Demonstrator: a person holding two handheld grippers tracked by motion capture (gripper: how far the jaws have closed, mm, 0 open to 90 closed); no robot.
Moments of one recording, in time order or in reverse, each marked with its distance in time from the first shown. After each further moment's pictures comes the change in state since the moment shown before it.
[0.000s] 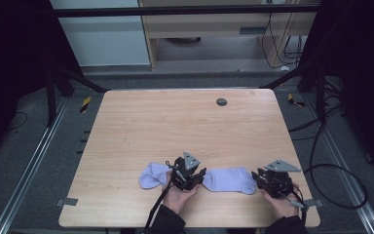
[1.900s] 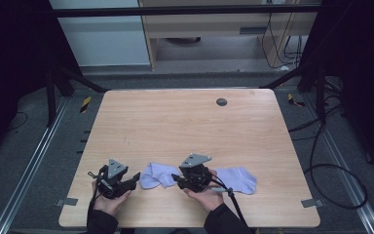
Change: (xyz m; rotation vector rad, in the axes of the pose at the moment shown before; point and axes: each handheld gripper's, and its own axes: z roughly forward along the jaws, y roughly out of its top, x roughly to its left) left arm 0.133 -0.093 -0.105 0.032 0.216 -0.084; right arm 0.187 0.076 0.082 -0.012 0.386 -0.239
